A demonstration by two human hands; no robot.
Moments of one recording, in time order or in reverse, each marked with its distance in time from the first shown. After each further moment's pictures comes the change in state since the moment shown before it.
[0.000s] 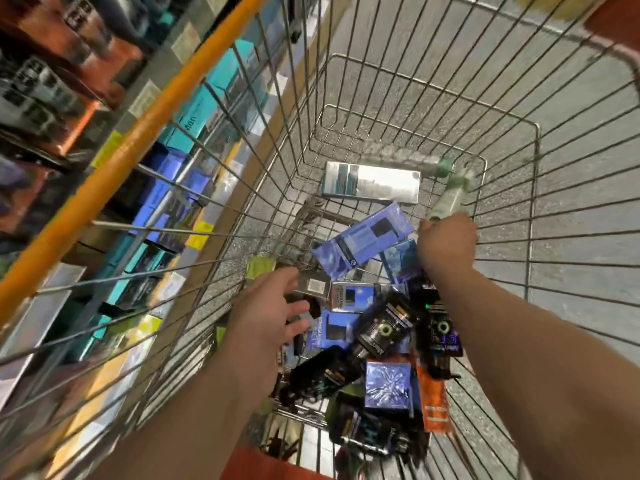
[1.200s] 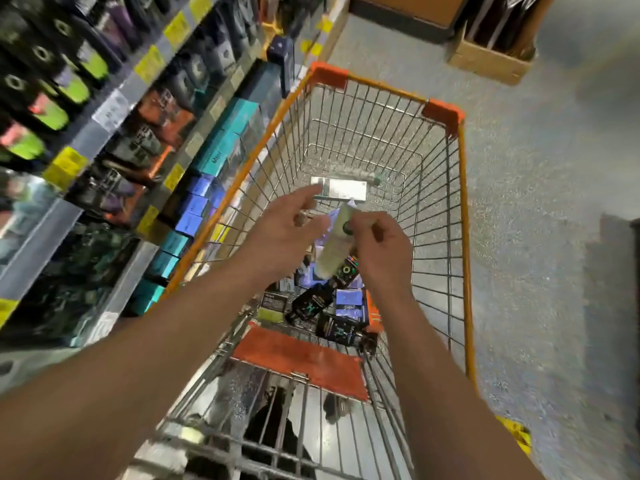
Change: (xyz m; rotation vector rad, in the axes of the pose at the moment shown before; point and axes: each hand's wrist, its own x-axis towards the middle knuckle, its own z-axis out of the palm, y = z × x) left_hand -0.220 0.049 -0.035 0.622 -0.244 0.806; right_hand -0.284 -0.022 -0.234 0.745 -0.163 -0.304
